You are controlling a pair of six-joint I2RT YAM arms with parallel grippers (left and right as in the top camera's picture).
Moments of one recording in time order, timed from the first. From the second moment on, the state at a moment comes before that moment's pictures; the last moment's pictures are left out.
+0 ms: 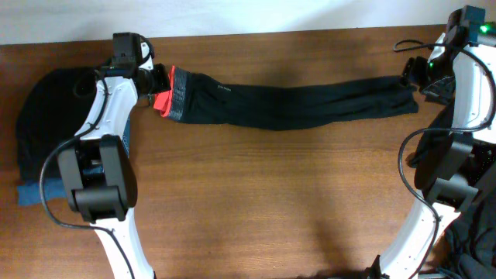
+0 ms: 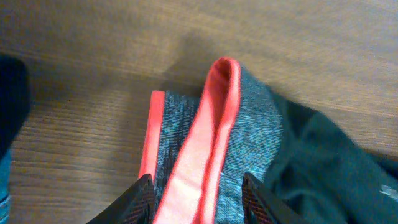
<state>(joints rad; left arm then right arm) 0.02 2.22 1.80 -0.58 0.14 -0.20 -0.35 2.23 2.22 -1.38 -0.08 0.16</state>
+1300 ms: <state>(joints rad) 0.03 2.30 1.84 -0.63 0.27 -0.20 -0.35 2.23 2.23 -1.38 -0.08 0.16</state>
